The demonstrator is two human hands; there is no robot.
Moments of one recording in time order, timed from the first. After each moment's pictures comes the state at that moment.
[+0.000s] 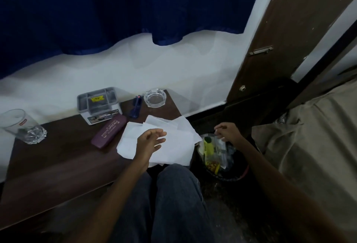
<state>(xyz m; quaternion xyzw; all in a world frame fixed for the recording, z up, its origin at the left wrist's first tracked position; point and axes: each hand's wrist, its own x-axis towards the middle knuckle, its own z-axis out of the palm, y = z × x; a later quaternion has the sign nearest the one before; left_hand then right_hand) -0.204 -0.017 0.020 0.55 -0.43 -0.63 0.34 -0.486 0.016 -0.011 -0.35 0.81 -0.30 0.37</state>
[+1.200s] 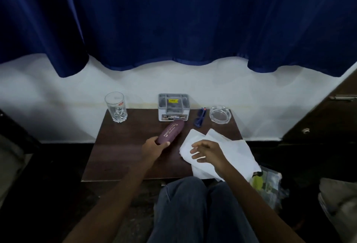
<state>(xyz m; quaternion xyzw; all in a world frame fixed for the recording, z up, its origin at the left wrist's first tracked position) -0.018 -0.069 -0.036 0.72 -0.49 -0.41 0.27 -0.218 -0.020 0.039 -0.43 0.63 -0.33 0.57</state>
